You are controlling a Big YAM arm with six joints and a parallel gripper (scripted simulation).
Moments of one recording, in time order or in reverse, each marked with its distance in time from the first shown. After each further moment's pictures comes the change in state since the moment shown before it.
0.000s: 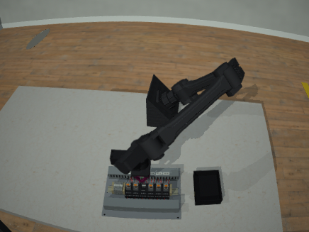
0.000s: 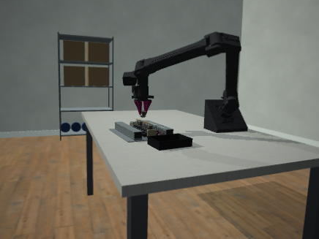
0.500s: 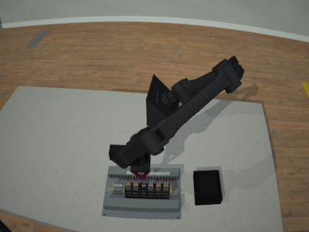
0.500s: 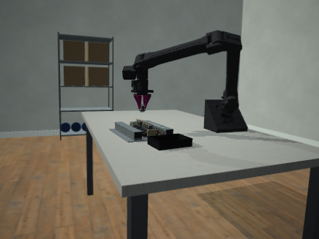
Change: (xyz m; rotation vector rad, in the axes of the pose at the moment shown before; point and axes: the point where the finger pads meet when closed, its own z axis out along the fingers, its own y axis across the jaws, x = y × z) arm 0.000 0.004 -0.030 -0.013 -0.003 -0.009
